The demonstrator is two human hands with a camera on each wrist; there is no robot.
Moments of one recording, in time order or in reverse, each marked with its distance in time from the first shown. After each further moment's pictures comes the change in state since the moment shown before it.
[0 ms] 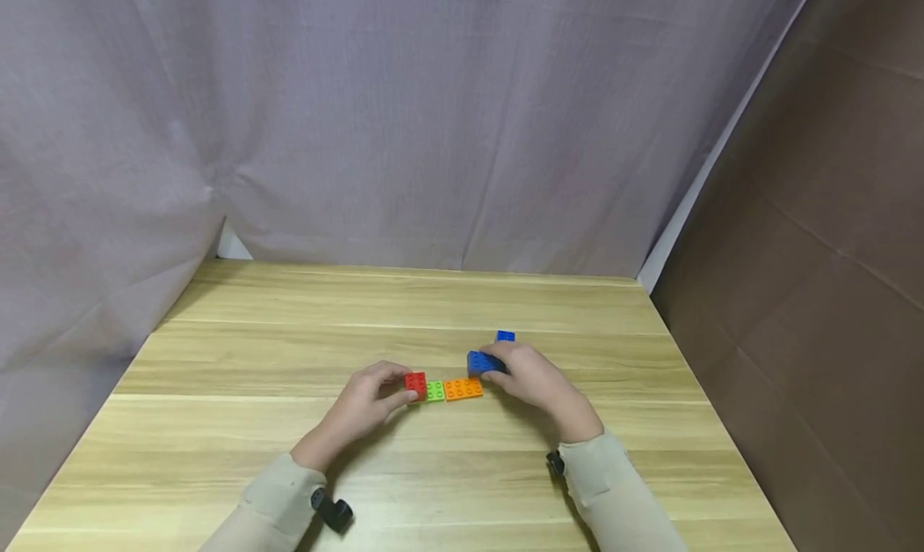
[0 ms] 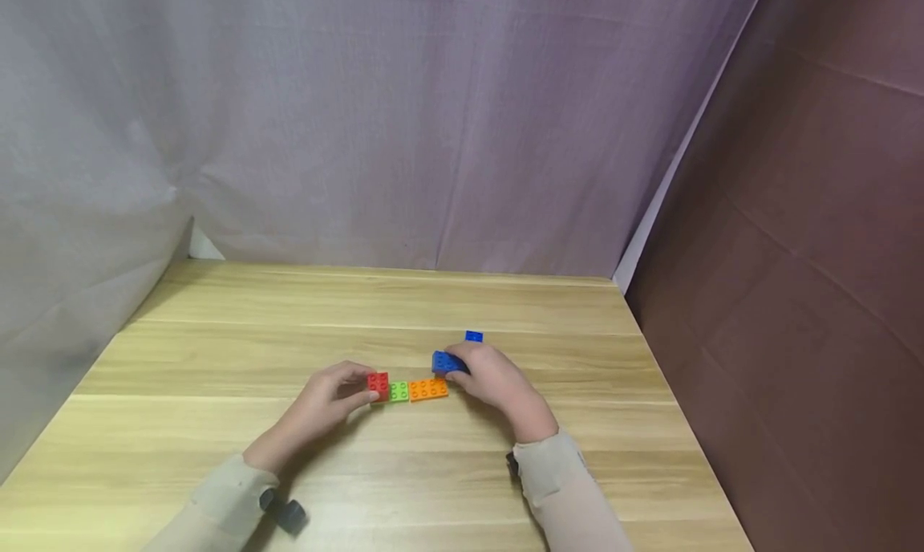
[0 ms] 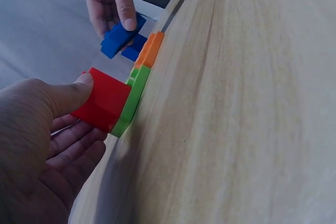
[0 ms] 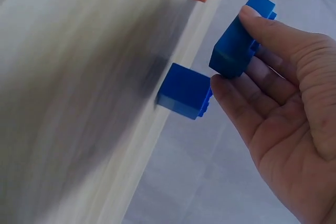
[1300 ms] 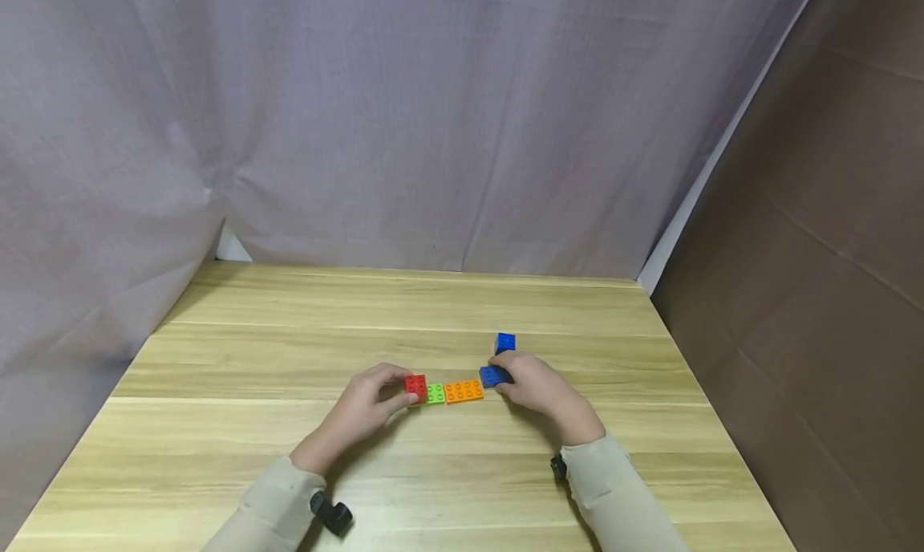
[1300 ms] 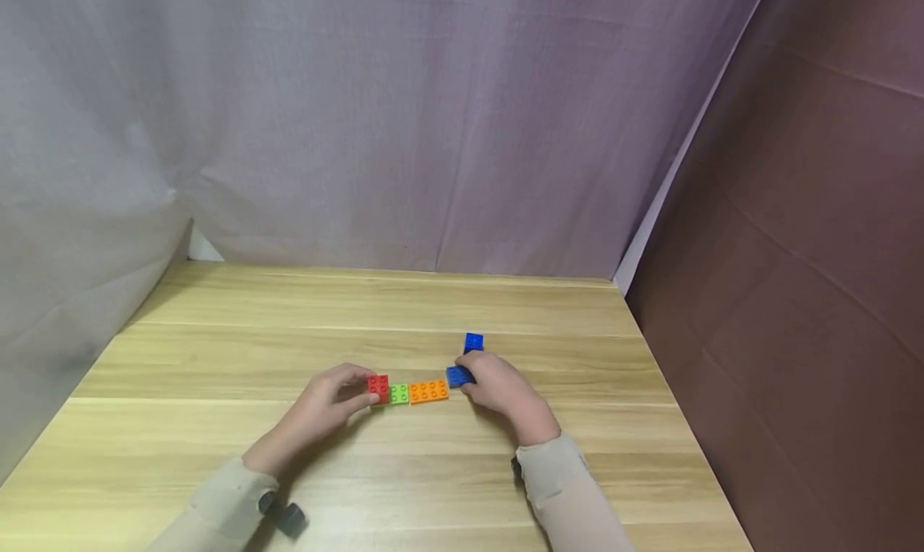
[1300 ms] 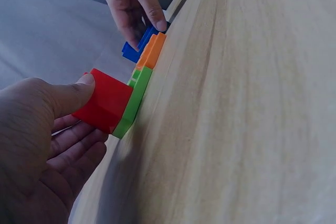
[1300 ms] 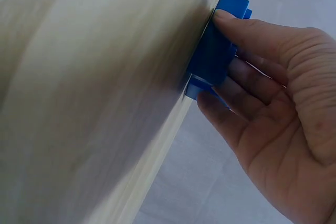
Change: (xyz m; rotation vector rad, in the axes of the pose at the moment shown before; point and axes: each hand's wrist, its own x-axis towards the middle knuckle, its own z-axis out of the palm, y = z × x) left_hand 0.000 -0.003 0.000 0.013 0.011 0.027; right_hand -0.003 0.013 0.012 0.017 -0.092 0.102
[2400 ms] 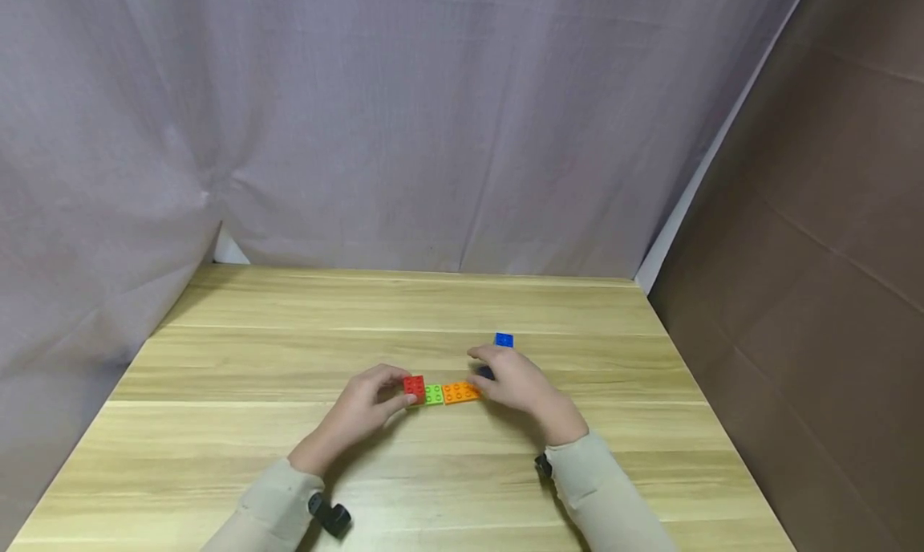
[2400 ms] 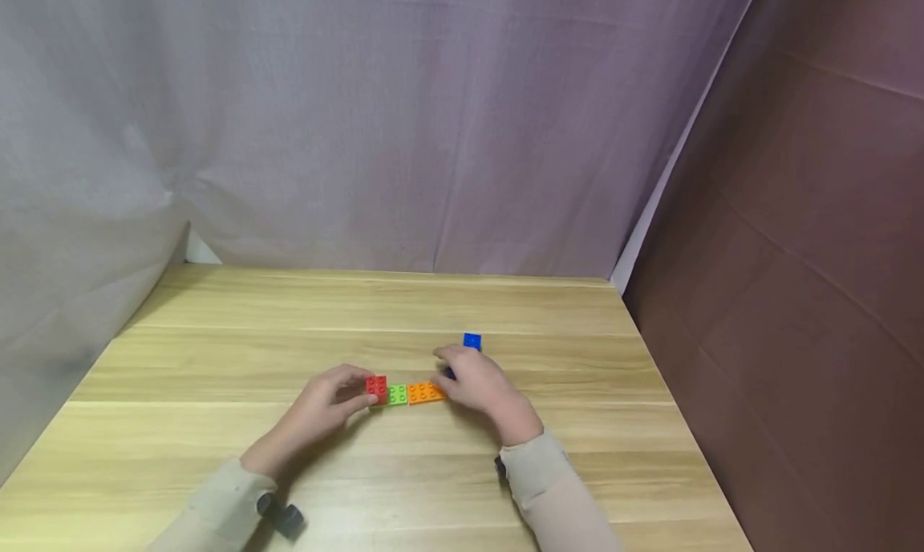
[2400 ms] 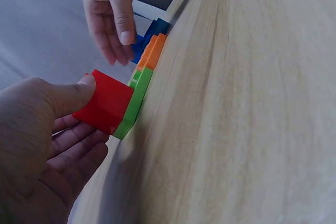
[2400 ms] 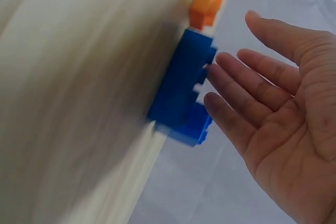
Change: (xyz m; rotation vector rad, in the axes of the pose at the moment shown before) left_hand 0.000 0.004 -0.002 -0.004 -0.007 0.016; right_hand 0.011 -0.025 0.000 0.015 0.123 -0.119
